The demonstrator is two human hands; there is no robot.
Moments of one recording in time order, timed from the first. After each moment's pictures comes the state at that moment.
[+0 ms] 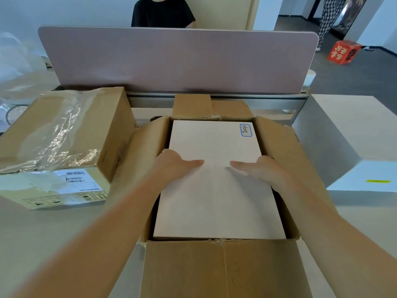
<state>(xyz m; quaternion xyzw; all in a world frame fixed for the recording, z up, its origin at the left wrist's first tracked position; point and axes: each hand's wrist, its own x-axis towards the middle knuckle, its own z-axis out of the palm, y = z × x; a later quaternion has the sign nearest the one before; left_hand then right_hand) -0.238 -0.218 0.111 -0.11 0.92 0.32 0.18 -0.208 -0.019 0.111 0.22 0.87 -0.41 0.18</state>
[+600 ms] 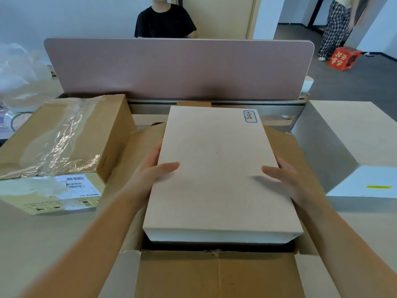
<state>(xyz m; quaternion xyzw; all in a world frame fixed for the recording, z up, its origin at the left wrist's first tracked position) -0.196 -0.251 0.132 0.05 0.64 0.75 0.16 -0.170 0.017 0.117 -0.01 0.69 -0.72 0.10</state>
